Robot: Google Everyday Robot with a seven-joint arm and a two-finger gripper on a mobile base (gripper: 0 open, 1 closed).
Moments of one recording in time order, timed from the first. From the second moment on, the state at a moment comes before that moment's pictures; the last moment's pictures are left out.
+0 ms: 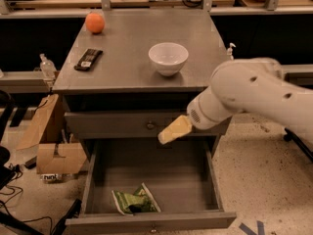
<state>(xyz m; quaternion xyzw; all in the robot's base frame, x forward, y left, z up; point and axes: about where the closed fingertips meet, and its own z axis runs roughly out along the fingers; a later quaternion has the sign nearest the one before) 0.540 -0.103 0.759 -0.29 0.93 0.09 0.23</state>
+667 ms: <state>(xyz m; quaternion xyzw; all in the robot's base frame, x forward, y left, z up) 0.547 -0.040 0.634 -0.25 0.95 0.09 0.16</state>
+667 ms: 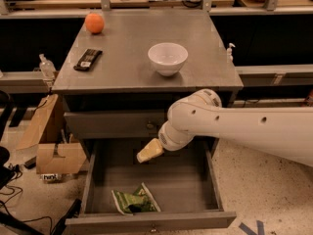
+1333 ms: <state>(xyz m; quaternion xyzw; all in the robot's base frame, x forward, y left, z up) 0.536 -0.030 0.578 -0.23 0.96 0.10 0.13</state>
